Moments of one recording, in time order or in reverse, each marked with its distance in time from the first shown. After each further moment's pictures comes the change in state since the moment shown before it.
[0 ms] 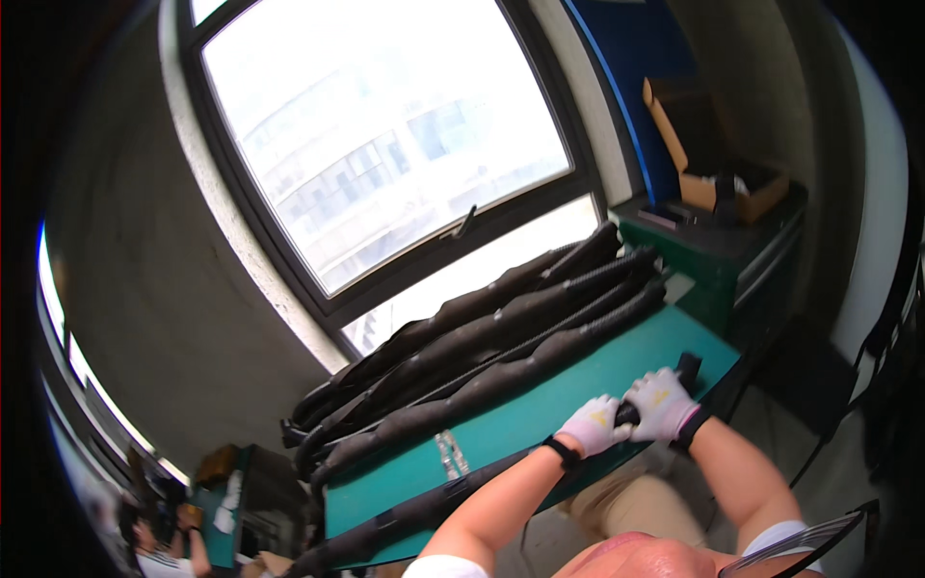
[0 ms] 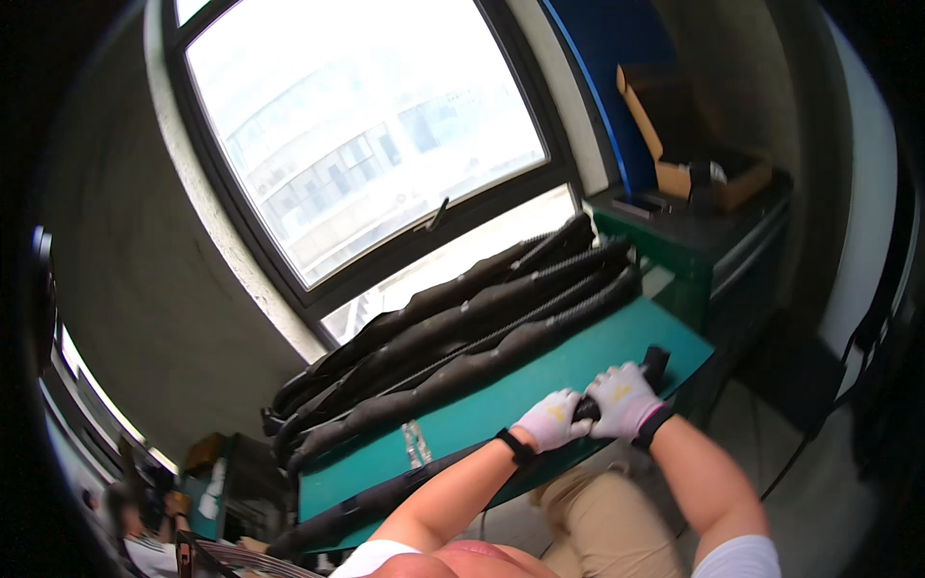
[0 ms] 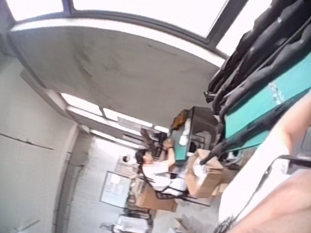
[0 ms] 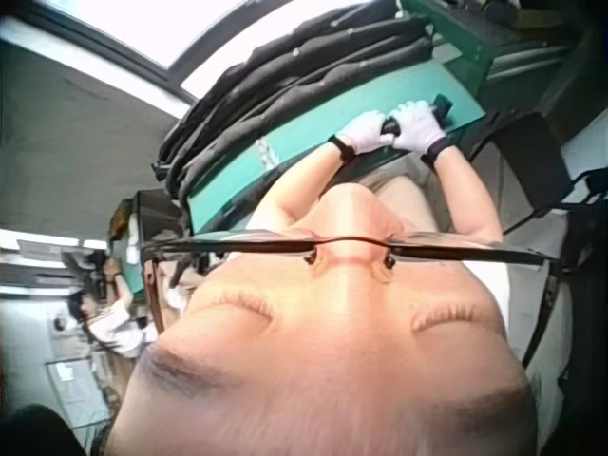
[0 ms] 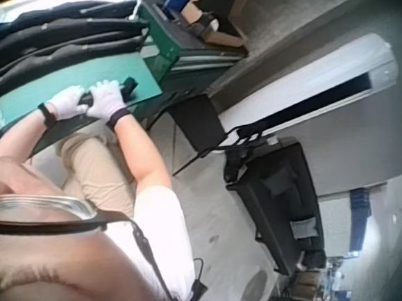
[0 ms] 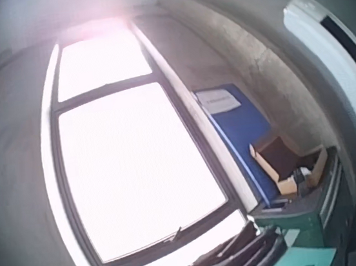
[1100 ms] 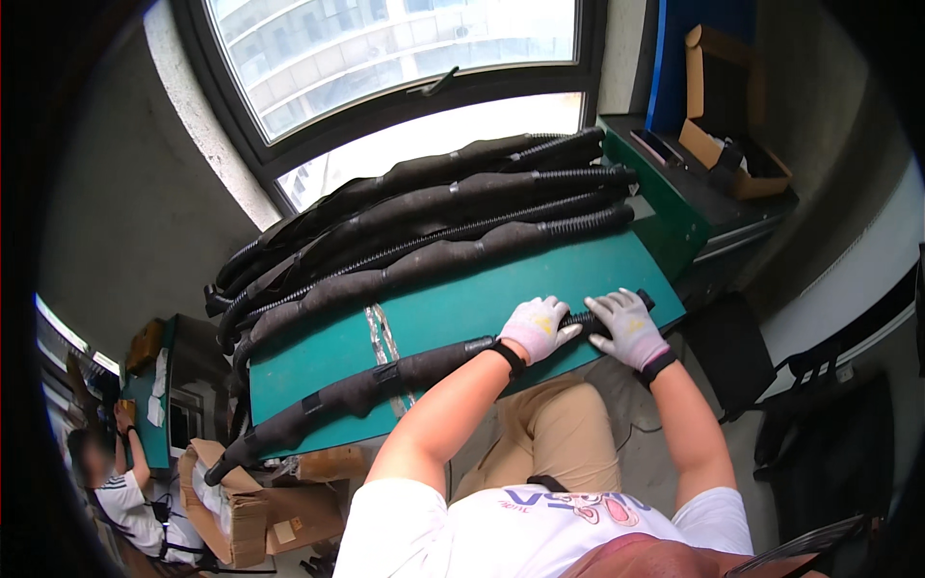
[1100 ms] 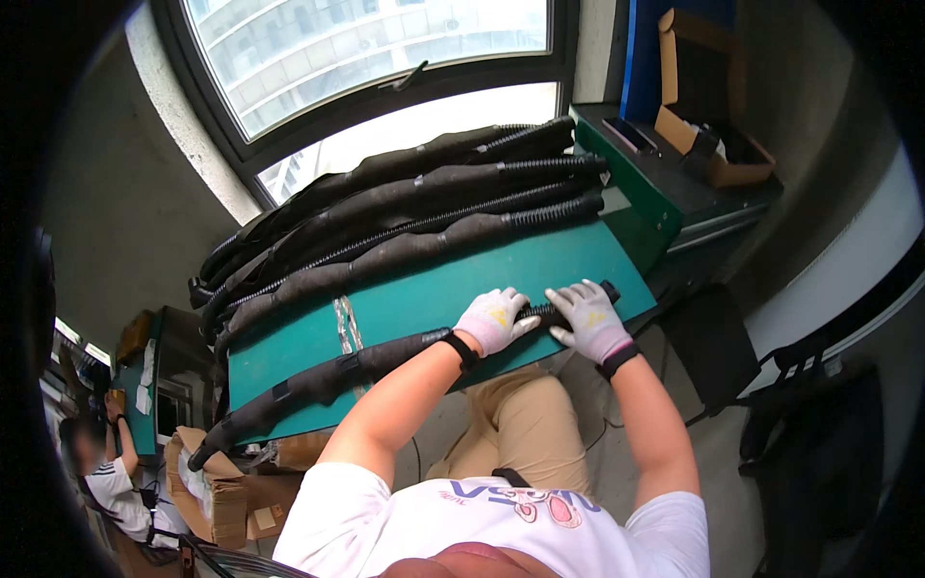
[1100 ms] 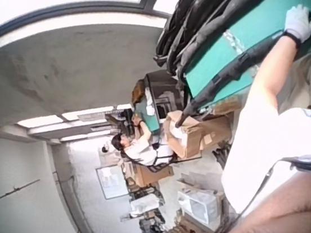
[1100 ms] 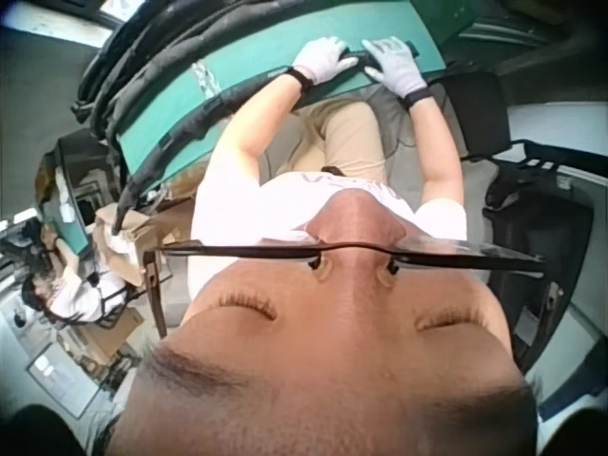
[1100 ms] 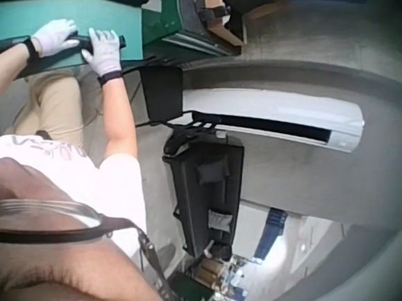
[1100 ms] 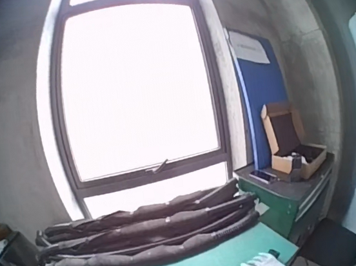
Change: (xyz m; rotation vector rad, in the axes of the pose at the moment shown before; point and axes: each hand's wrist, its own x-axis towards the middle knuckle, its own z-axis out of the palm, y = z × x) left_hand 0.010 0.016 -0.011 0.050 0.167 -0.105; right_hand -0.011 0.056 -0.011 0.059 0.058 -0.166
